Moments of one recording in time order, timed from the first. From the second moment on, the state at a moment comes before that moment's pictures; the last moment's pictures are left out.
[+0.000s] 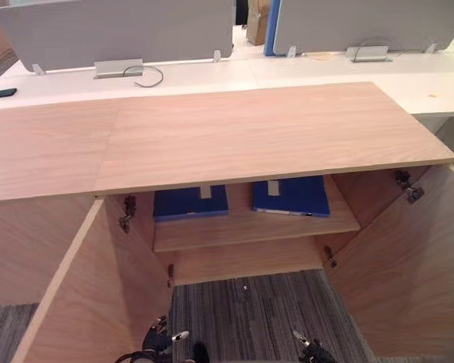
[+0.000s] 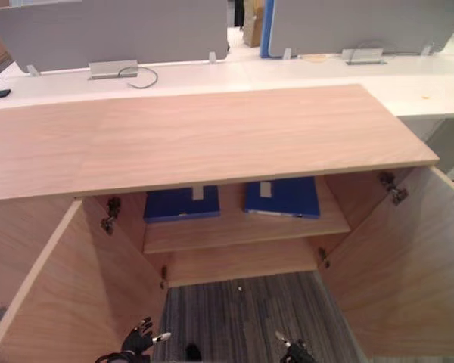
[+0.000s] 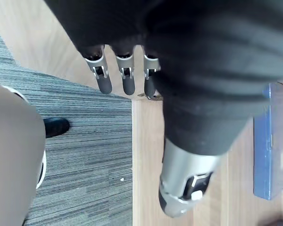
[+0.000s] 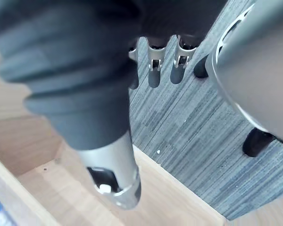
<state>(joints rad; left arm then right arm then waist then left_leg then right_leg) 0.18 0.04 0.13 0.86 -0.01 -0.10 -0.03 0.05 0.04 -0.49 1.03 0.29 0.02 0.01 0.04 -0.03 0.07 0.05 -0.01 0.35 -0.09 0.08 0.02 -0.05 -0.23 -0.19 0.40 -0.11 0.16</state>
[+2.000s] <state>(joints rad) 0.10 -0.01 0.35 1.00 -0.08 -0.08 0.01 0.09 -0.03 -0.27 1.07 0.21 -0.02 0.01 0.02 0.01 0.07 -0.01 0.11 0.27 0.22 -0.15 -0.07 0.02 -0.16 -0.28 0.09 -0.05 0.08</state>
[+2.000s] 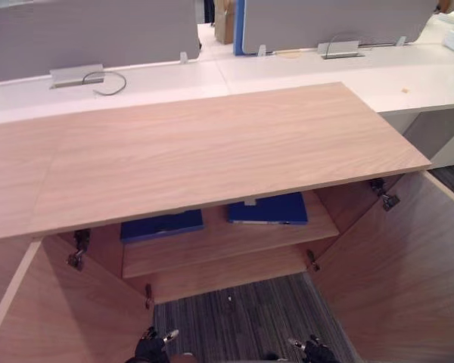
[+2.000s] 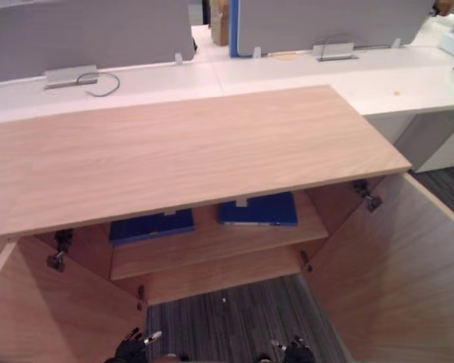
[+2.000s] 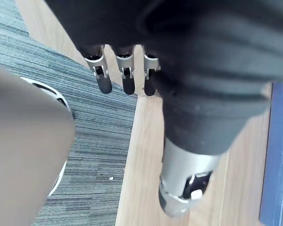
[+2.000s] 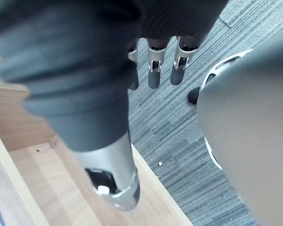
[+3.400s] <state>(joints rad) 0.14 -0.01 0.26 0.96 -0.05 -0.08 0.02 0.08 0.02 -0.19 0.76 0.17 -0.02 -0.11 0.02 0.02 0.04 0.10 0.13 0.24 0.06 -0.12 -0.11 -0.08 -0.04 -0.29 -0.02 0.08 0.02</state>
